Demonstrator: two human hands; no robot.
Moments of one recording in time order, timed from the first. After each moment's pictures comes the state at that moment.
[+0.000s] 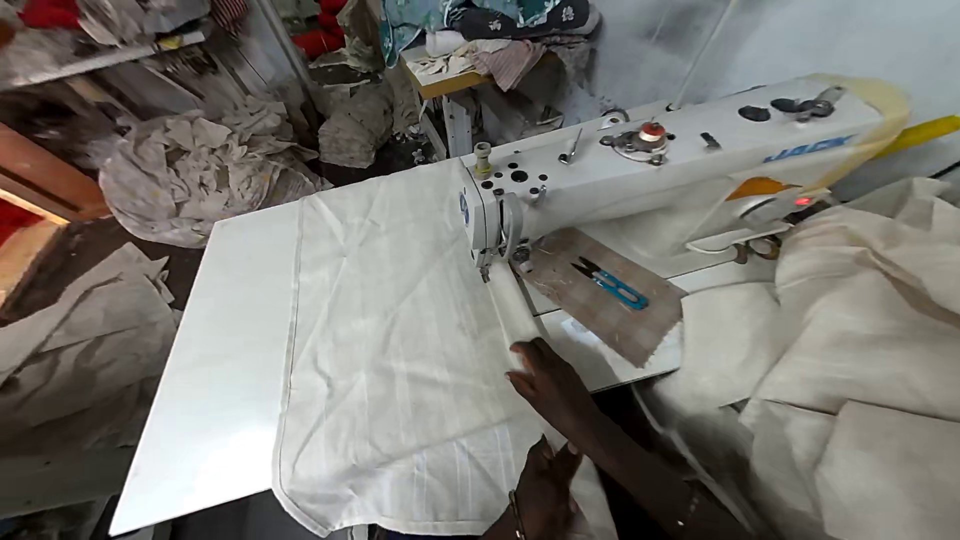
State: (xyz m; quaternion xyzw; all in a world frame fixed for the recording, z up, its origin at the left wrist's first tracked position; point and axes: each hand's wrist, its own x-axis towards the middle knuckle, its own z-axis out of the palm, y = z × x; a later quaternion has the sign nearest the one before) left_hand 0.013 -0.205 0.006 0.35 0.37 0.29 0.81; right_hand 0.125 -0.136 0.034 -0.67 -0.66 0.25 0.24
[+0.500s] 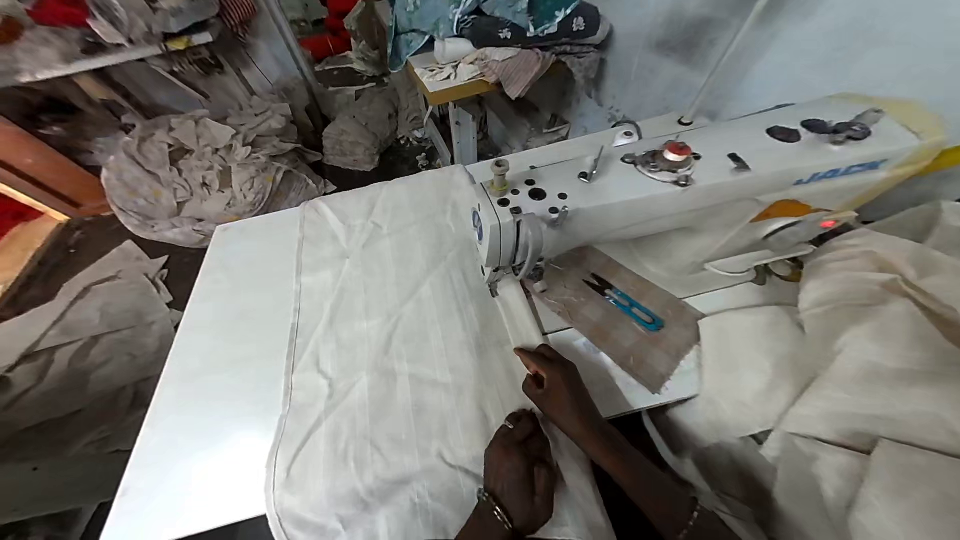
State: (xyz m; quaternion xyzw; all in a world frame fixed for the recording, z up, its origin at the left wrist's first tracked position) left_hand -0.011 -0.157 -0.019 0.82 0.34 0.37 0.26; right_hand 0.126 -0.111 0.016 -0.66 -0.64 0.21 0.32
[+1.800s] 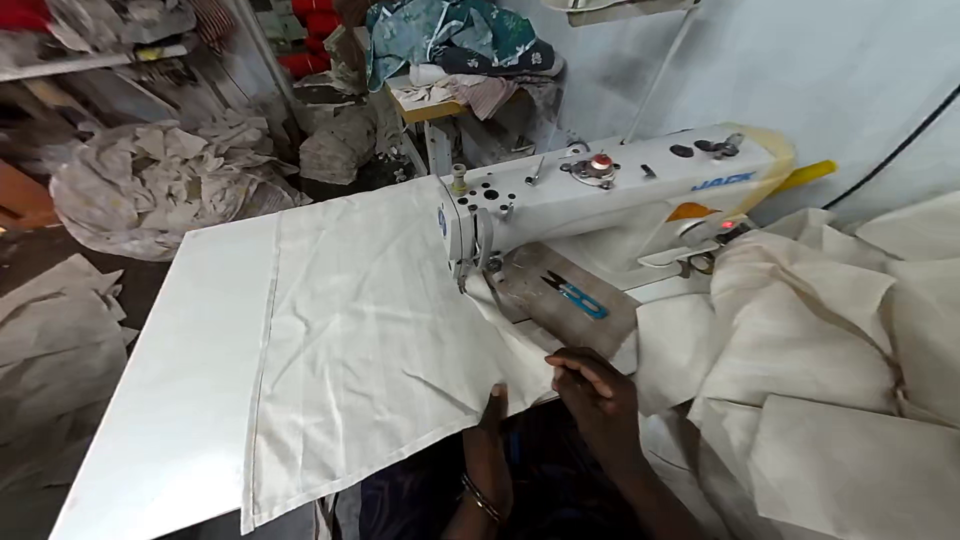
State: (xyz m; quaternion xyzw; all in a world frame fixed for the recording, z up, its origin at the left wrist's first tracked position) left_hand 0.026 -0.168 0.046 0.19 0.51 0.47 0.70; right_hand 0.158 -0.174 0.049 -0.54 -0.56 0.12 0.61
